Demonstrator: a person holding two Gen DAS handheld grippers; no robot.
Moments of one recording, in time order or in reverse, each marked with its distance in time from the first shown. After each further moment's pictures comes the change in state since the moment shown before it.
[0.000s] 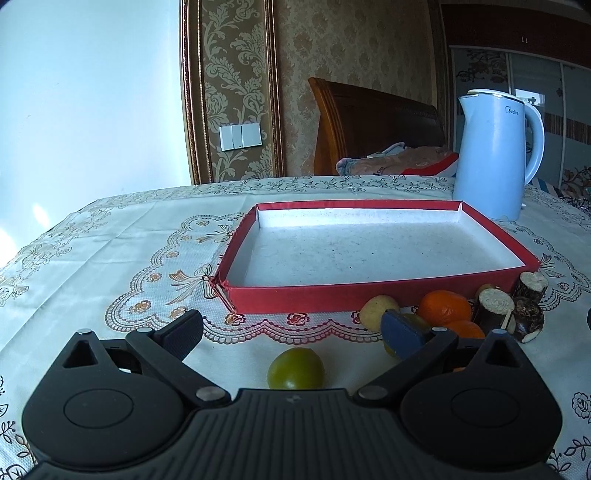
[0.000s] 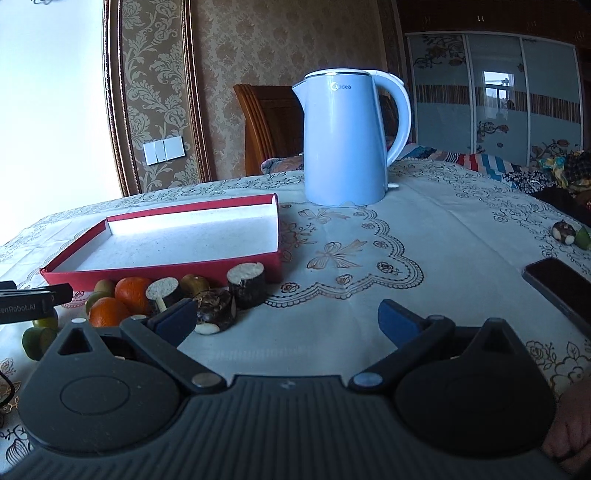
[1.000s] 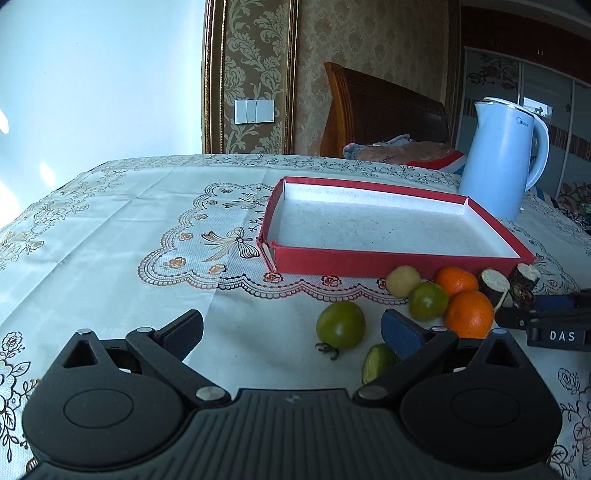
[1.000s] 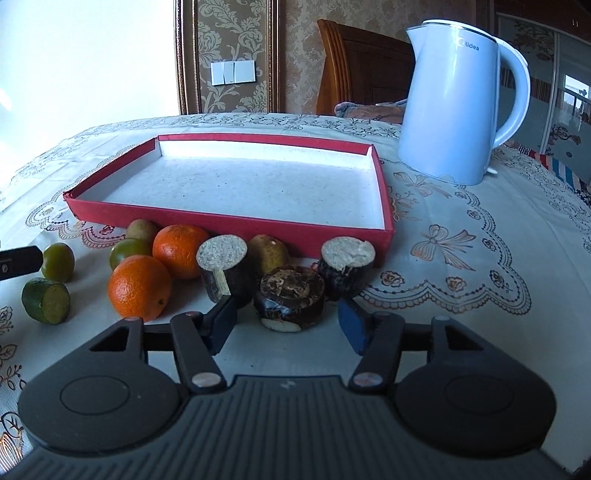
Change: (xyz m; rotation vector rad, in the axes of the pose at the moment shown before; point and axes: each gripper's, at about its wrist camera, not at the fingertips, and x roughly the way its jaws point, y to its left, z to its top) left arm -0.028 0.040 -0.015 -0.080 0.078 -0.036; right arm 0.067 0.056 0.012 -0.214 0.213 0.155
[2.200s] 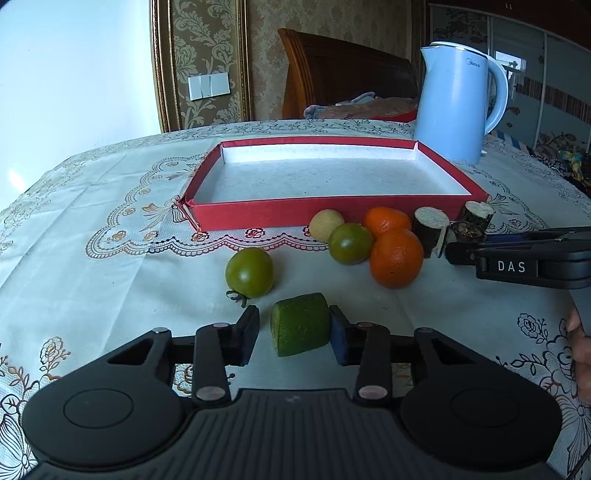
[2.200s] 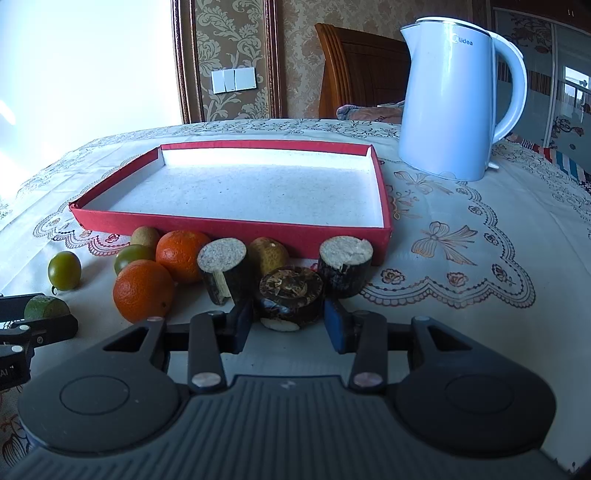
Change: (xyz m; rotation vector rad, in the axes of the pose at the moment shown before) left arm 0.001 -0.054 -0.016 0.118 0.105 -0.057; right arm -0.003 -0.008 -0.002 0.042 -0.017 0.027
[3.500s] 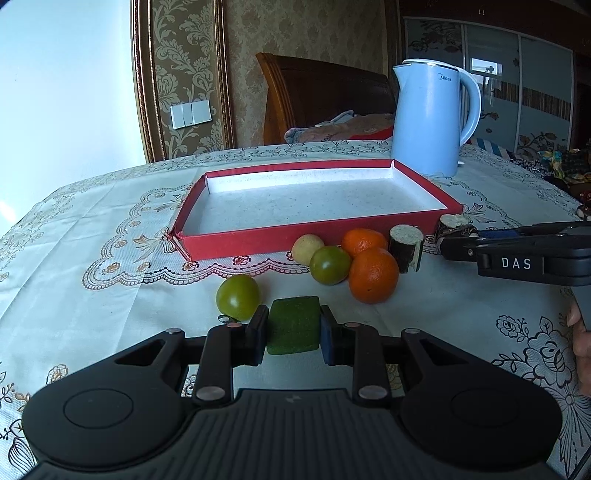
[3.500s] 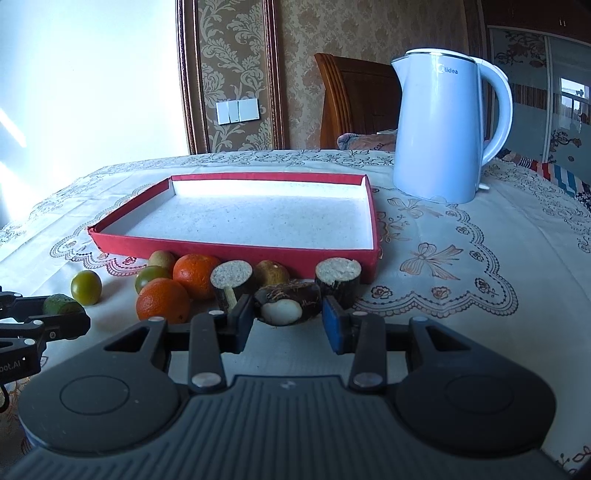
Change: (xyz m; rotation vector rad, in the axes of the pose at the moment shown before) left arm -0.017 -0.003 0.005 0.052 -0.083 -0.042; right arm -0.030 -0.004 -0.005 0.010 -0.109 0.019
